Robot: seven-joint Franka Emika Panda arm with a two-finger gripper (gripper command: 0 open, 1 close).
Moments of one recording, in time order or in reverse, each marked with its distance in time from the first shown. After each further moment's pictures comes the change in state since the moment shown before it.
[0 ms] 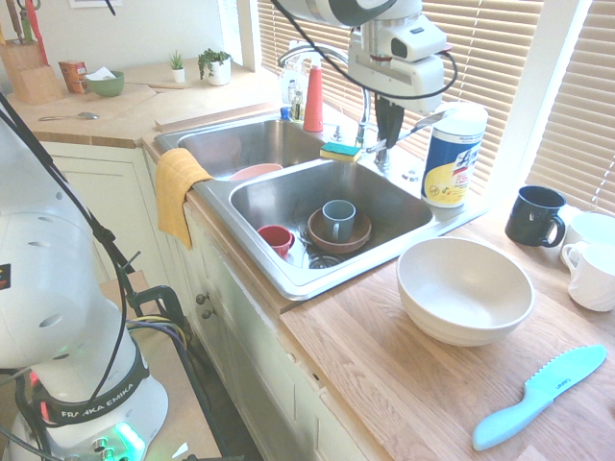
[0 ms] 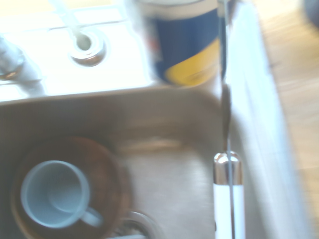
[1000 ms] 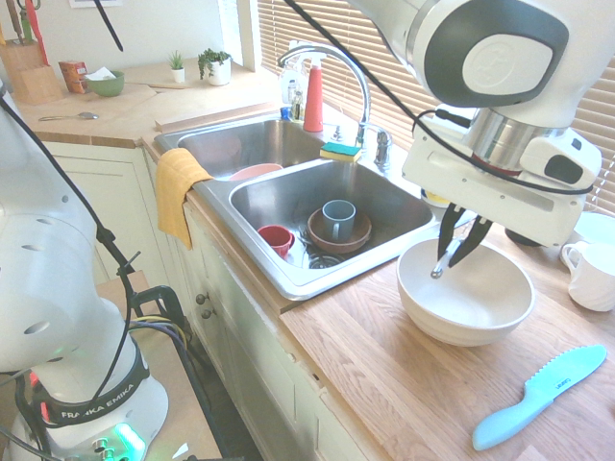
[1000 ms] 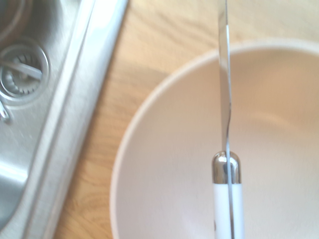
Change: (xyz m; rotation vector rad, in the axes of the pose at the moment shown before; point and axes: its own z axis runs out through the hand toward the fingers) arm 0.189 0.232 0.001 -0.063 -0.252 -0.420
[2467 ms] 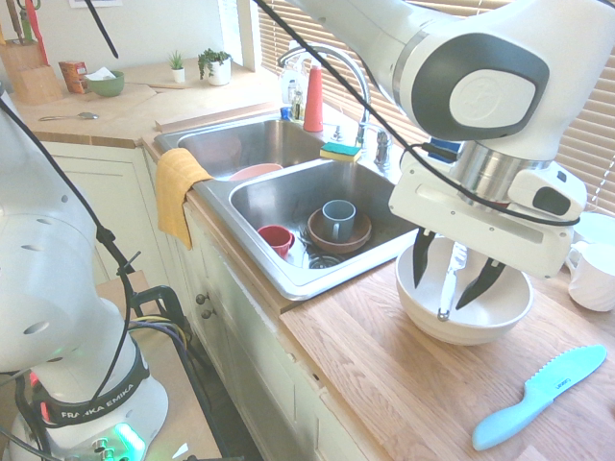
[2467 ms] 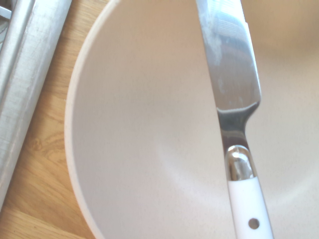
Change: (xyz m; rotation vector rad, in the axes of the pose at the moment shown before) arm -0.014 0.025 0.041 -0.100 -0.049 -0.028
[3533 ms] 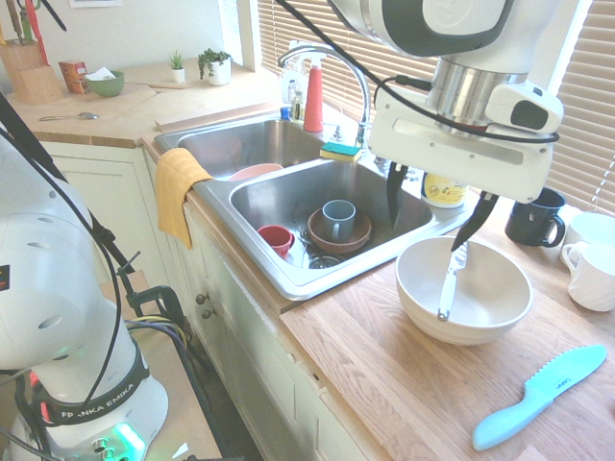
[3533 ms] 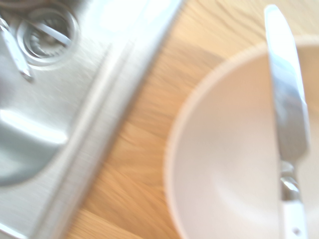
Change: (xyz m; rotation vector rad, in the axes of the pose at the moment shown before) arm -0.026 -0.031 -0.057 -0.001 0.038 -0.073
